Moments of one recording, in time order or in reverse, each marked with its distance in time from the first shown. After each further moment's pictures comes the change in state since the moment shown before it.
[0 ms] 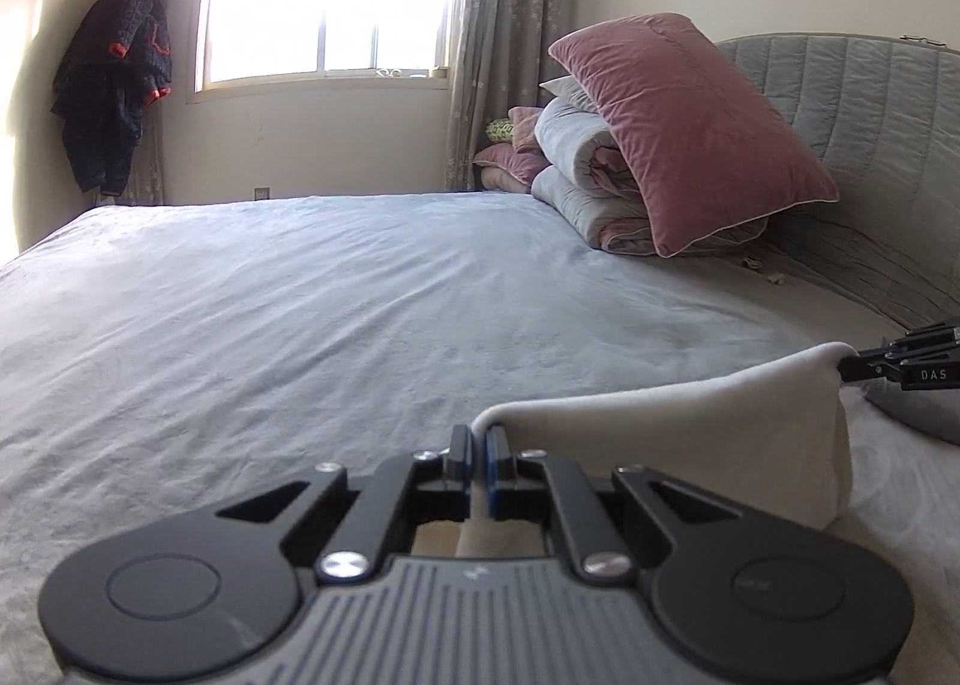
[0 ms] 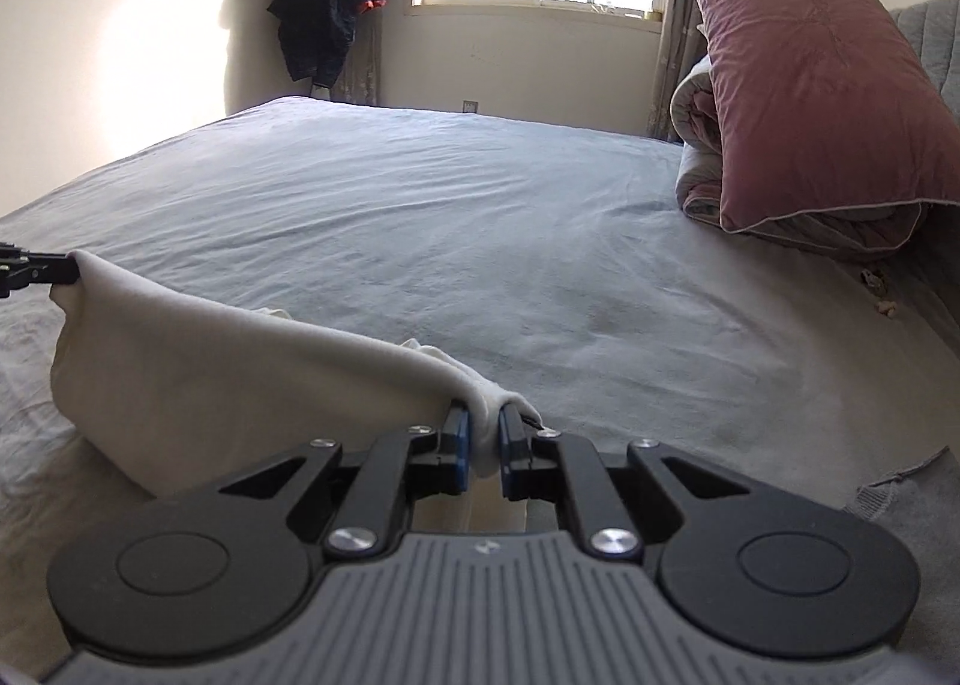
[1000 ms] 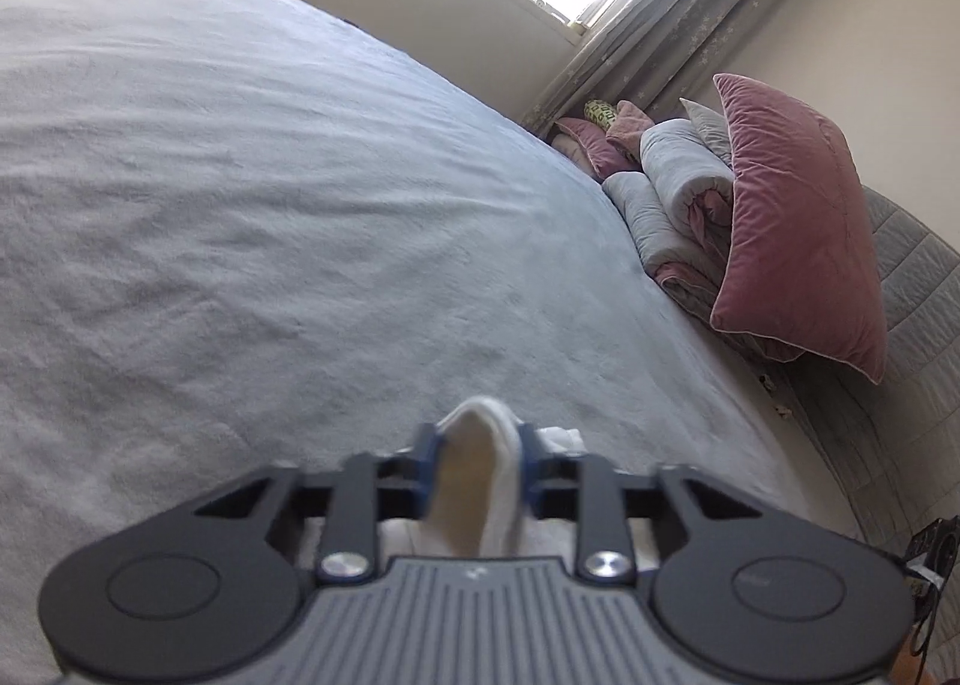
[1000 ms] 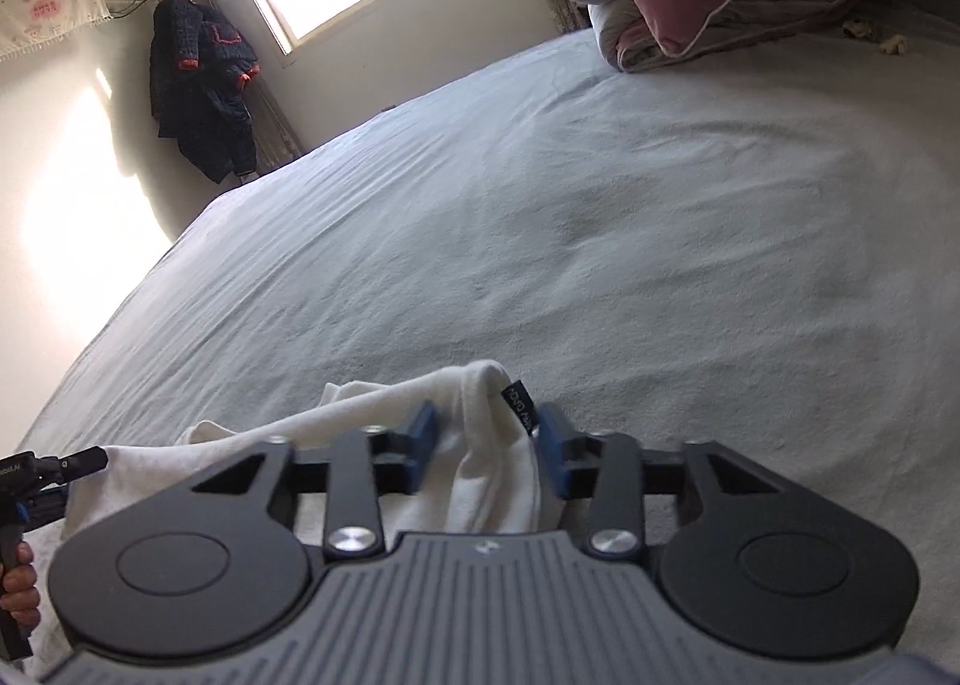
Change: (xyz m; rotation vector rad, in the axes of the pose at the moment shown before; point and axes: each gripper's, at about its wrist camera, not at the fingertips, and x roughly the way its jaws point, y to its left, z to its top) left arm 0.096 0.077 -0.037 -0.522 0.076 -0.120; right arm 0.095 -0.051 -0.023 0.455 -0.010 0.068
